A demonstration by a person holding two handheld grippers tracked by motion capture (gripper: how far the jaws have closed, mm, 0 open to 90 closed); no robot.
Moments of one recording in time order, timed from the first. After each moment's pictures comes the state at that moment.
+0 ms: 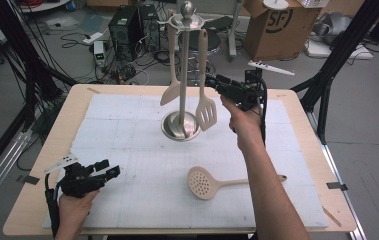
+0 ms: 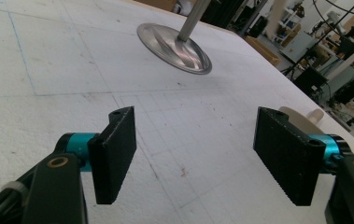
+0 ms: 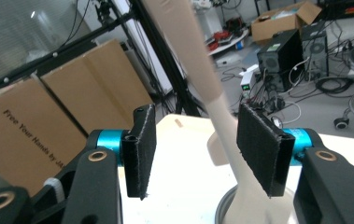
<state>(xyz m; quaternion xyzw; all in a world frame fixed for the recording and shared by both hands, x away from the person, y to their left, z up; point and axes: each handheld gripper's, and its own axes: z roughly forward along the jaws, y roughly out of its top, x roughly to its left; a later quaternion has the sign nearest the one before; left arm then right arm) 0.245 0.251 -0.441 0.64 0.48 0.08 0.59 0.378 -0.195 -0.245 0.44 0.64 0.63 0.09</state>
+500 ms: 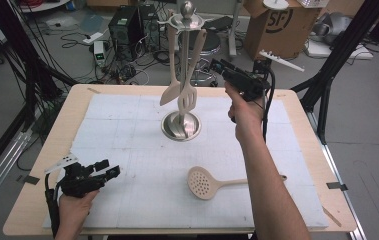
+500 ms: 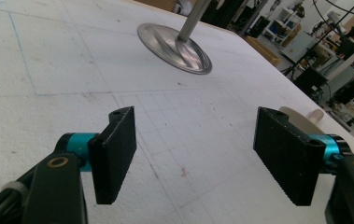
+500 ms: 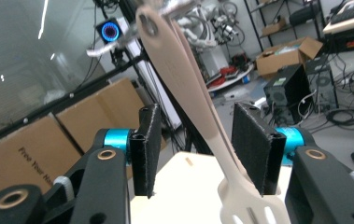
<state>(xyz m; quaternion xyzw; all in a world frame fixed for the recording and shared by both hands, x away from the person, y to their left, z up) 0.245 0.251 -0.441 0.64 0.48 0.08 0.59 0.382 -0.199 -0.224 0.43 0.58 0.69 0.11</state>
